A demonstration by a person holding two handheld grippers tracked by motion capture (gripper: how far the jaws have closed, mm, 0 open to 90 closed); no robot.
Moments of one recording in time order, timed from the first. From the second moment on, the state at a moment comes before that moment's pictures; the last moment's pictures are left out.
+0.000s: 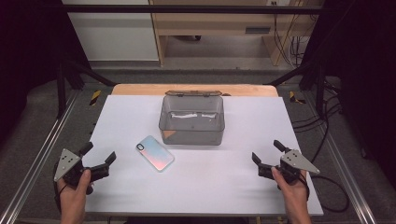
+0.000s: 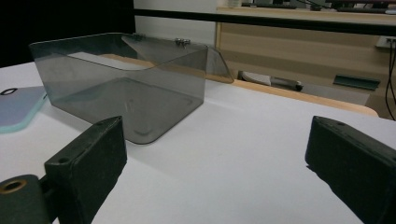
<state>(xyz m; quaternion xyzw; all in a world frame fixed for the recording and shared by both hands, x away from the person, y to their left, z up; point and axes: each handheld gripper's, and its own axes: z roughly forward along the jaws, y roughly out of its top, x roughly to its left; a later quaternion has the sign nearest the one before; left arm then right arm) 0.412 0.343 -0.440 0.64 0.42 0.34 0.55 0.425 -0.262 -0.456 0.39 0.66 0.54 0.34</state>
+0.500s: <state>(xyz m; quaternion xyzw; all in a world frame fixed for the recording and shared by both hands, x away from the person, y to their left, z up) 0.428 0.320 -0.434 0.69 0.42 0.32 0.49 0.423 -0.258 -0.458 0.41 0.67 0.52 0.33</state>
